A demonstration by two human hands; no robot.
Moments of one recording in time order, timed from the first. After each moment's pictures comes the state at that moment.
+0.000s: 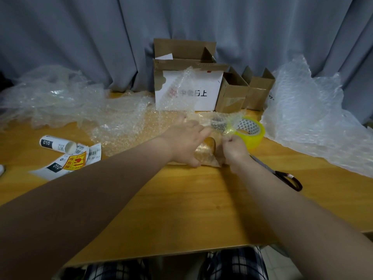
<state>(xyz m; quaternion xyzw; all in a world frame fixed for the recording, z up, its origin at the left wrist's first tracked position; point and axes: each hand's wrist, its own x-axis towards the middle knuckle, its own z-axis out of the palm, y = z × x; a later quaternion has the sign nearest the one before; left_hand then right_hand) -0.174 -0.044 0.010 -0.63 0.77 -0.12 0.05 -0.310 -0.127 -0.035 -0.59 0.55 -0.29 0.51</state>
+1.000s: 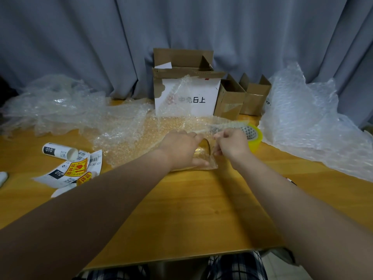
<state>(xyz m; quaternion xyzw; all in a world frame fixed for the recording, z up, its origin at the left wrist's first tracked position) -0.176 -0.045 -0.003 -0.68 0.72 -0.14 0.02 -0.310 -0.123 -0.003 -0.69 0.50 -0.31 0.43</state>
